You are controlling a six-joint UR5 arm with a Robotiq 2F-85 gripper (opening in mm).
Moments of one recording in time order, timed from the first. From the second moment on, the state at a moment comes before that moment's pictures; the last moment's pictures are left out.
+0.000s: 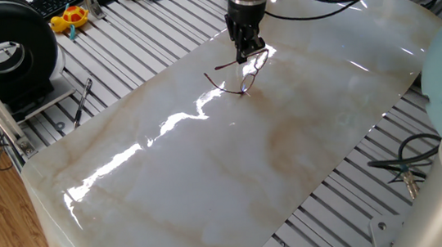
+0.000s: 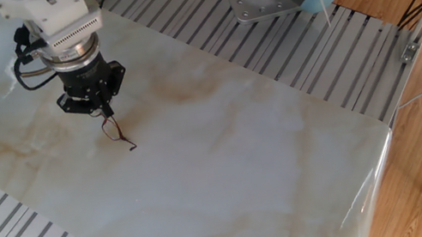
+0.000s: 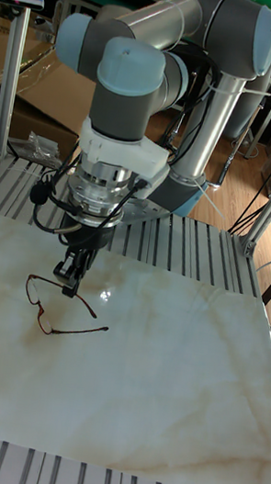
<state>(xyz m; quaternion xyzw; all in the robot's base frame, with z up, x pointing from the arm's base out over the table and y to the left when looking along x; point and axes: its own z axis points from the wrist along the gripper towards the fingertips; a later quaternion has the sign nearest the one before) 0.558 -0.071 0.115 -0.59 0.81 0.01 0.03</state>
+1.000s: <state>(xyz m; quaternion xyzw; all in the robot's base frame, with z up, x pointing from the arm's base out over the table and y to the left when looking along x) 0.546 -0.052 0.146 -0.57 0.82 0.02 0.03</state>
